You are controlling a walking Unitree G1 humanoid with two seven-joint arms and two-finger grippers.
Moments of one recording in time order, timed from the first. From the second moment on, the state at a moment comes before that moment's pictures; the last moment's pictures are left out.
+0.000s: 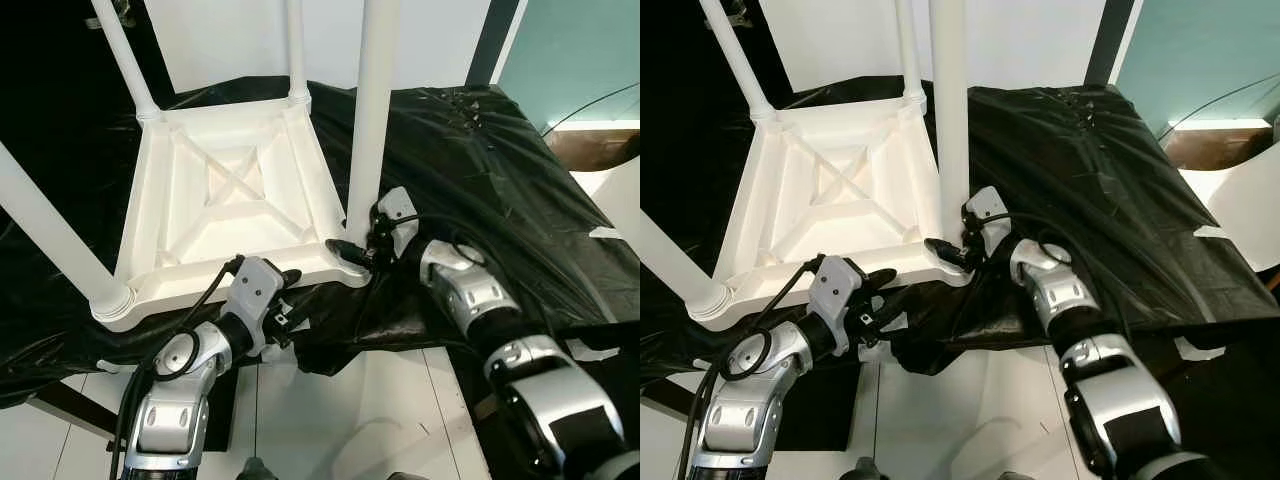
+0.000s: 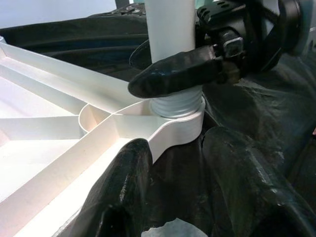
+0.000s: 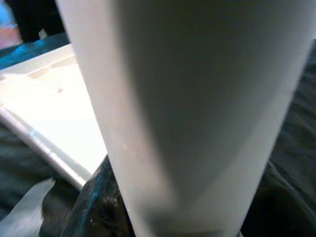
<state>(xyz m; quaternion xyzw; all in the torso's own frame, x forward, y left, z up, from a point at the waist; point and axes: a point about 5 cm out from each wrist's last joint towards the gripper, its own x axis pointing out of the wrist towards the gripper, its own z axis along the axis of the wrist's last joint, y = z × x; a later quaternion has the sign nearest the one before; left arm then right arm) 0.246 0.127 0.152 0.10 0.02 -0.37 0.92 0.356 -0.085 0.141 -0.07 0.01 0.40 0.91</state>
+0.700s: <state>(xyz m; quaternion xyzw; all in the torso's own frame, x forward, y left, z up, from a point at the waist) 0.247 0.122 0.149 0.09 0.02 -0.37 0.92 0.334 -0.054 0.134 0.03 0.02 0.18 0.98</state>
